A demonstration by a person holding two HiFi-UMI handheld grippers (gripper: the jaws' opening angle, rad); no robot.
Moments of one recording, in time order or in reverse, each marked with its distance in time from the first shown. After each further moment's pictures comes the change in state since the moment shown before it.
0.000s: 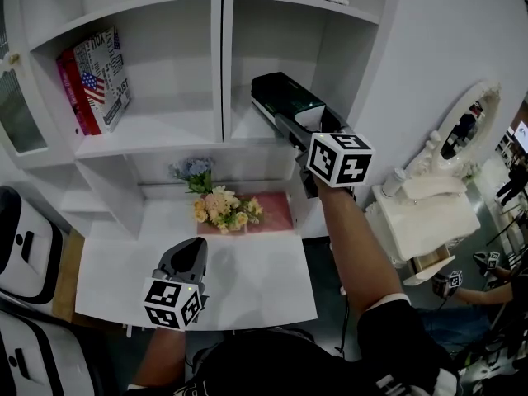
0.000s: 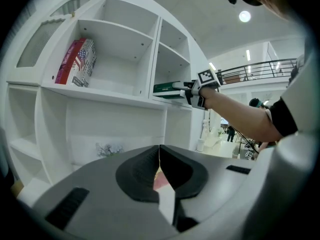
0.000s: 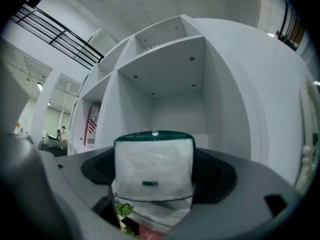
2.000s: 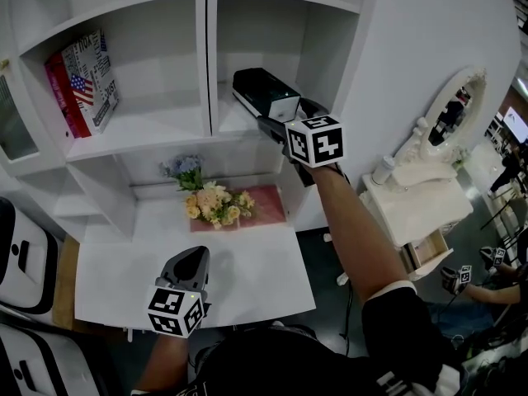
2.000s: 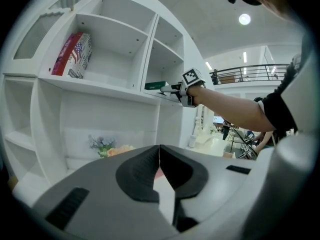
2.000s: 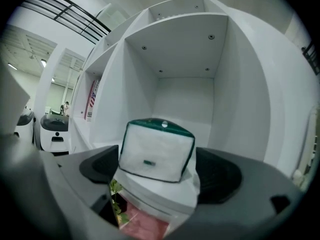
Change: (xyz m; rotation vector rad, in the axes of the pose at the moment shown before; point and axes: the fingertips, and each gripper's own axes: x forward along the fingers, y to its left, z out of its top) left arm -0.012 -0.024 -0.026 -0.012 0.038 -0.073; right arm 0.017 -0.001 -0.040 -0.164 0.220 0.009
